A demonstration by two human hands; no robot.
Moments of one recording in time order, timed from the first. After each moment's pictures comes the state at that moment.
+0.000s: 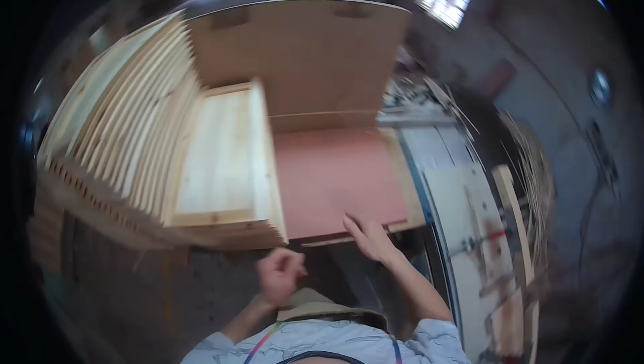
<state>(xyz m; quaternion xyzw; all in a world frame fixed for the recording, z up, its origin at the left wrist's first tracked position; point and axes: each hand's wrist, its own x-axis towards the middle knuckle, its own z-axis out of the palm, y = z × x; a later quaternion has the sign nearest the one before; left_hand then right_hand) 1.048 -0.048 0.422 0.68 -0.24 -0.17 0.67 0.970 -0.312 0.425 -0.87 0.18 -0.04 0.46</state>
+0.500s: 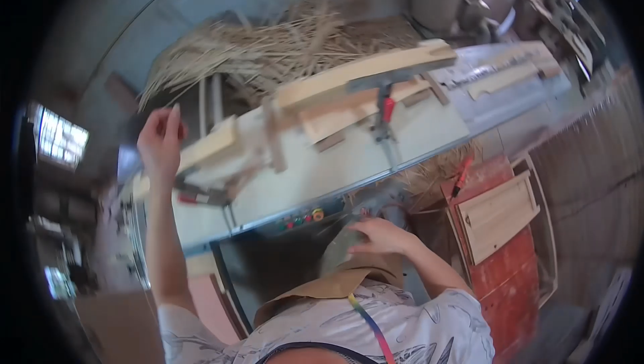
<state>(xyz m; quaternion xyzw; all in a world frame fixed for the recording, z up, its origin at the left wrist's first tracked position) 0.613 -0.575 0.552 0.36 -0.80 -0.26 0.39 0.414 -0.177 0.313 -0.60 0.64 -0.25 0.40</state>
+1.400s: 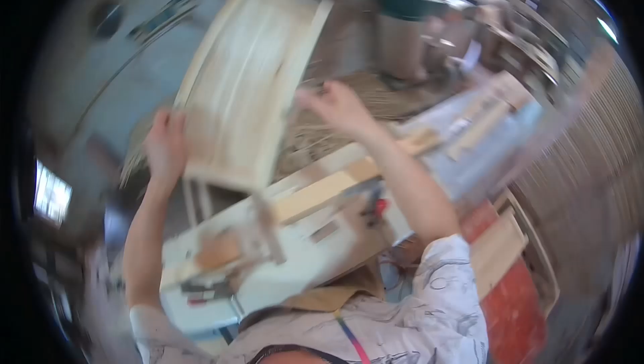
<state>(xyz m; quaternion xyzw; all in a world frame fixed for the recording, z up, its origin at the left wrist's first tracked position) 0.443 -0.737 0.599 0.27 -0.86 -0.13 0.40 0.156 -0.477 0.537 -0.38 0.73 -0.56 0.13</state>
